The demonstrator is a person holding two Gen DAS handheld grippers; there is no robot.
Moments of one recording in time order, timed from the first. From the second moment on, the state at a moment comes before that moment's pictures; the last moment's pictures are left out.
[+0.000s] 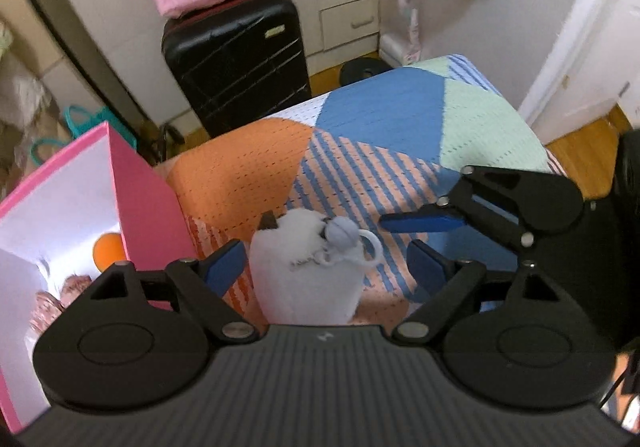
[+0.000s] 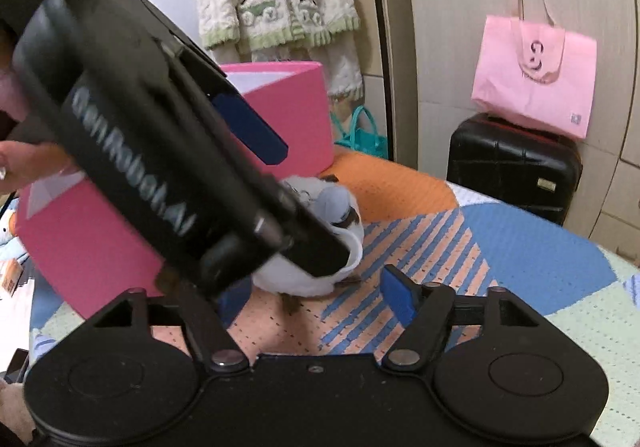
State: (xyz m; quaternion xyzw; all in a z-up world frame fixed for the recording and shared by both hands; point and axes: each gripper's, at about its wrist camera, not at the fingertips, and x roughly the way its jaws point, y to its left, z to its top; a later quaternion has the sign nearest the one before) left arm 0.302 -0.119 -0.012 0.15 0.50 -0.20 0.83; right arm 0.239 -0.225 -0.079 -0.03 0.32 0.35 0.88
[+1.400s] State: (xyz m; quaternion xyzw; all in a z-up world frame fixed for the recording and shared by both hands) left arm 0.210 -0.118 -0.004 0.19 0.42 -0.31 0.83; right arm 0.164 -0.231 -0.071 0.08 0.31 0.32 0.89
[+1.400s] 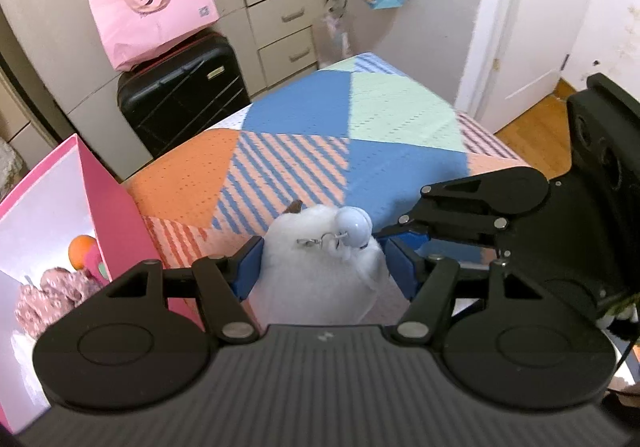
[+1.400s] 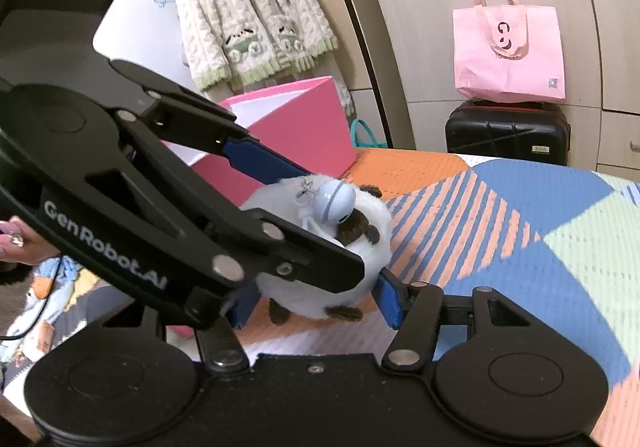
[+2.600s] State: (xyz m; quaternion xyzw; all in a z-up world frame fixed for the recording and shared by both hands) left arm 0.090 -0.034 0.087 0.17 0.27 -0.29 0.90; right arm 0.084 -0.175 0.017 0.07 0.22 0.35 0.91
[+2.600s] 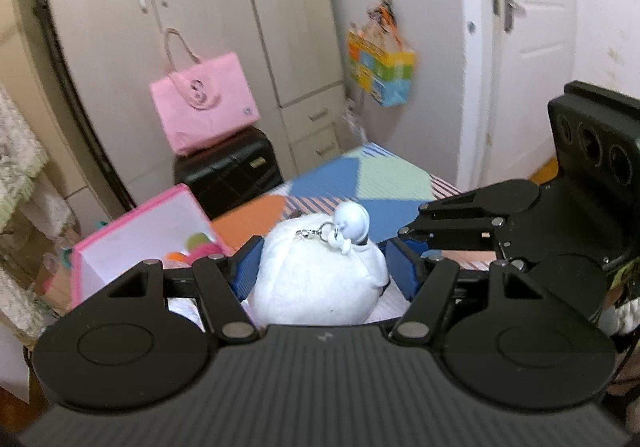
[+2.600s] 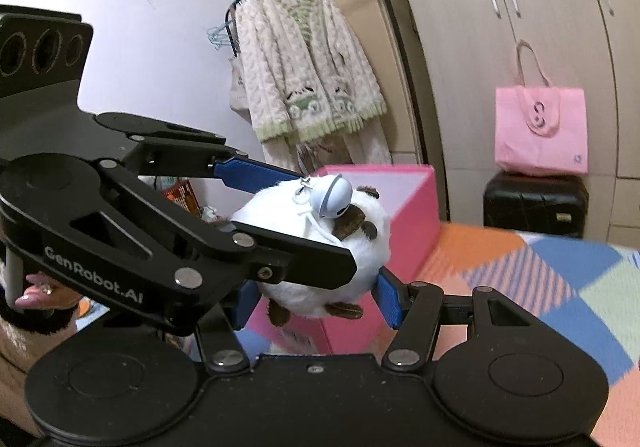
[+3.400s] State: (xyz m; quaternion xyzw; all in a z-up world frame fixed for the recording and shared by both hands) left arm 0.181 0.090 0.042 0.02 0.35 -0.22 0.91; right arm 0.180 -0.066 0.002 0.06 0.32 0.41 0.85
